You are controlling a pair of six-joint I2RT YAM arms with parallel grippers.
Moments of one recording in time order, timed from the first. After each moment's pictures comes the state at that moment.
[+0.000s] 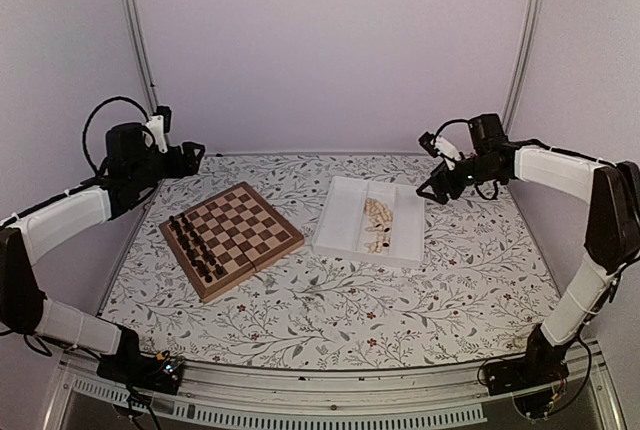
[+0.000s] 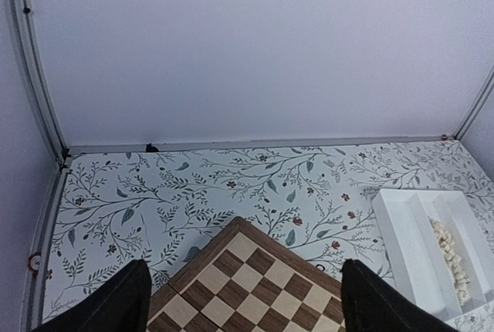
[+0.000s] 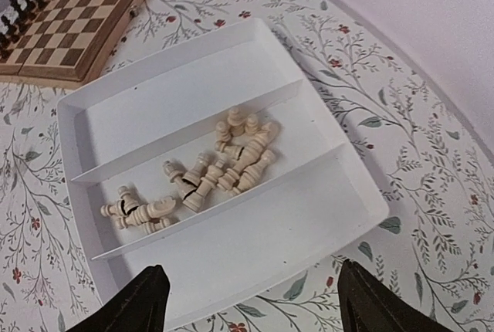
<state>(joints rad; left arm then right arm) -0.14 1.28 0.87 0.13 0.10 -0.13 0.24 1.66 1.24 -0.37 -0.45 -0.47</state>
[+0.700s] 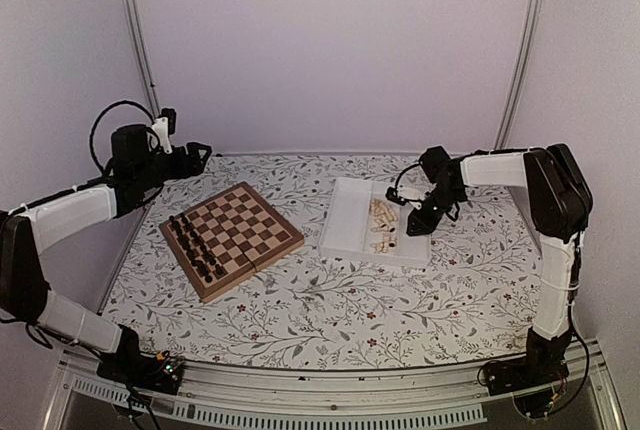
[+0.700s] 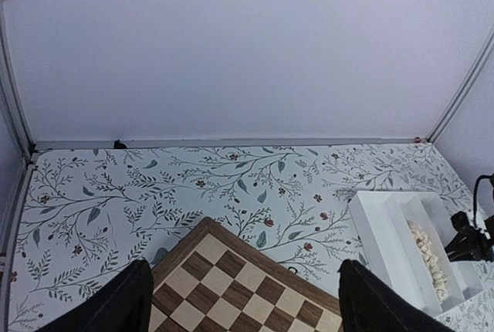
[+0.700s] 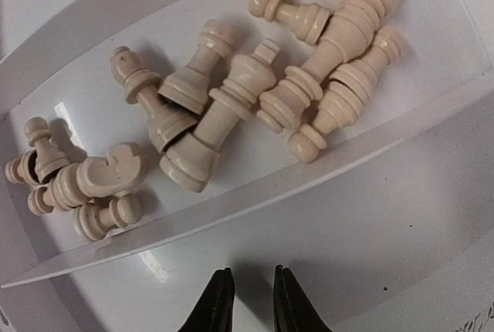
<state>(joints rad) -0.13 1.31 0.86 0.21 0.20 -0.19 0.37 2.07 1.44 -0.63 -0.25 -0.59</state>
